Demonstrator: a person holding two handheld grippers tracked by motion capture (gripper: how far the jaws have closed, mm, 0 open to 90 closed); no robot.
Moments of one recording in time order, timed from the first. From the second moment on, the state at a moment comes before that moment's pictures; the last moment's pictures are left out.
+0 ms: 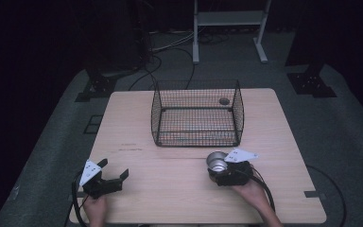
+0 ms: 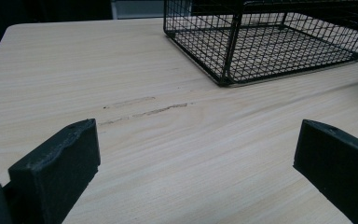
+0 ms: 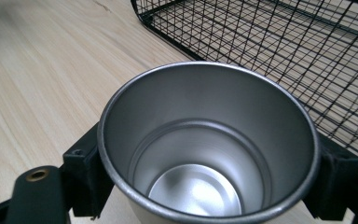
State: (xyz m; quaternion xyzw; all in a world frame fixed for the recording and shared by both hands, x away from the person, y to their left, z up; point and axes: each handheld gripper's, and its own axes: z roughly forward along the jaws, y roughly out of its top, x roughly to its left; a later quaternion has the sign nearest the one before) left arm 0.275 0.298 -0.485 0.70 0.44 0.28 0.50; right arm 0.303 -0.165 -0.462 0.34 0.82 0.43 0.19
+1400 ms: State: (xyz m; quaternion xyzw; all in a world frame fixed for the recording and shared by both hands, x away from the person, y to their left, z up) left arm 0.275 0.298 -0.485 0.69 0.44 0.27 0.50; right arm 0.333 -0.174 -0.351 0.32 0.80 0.49 0.17
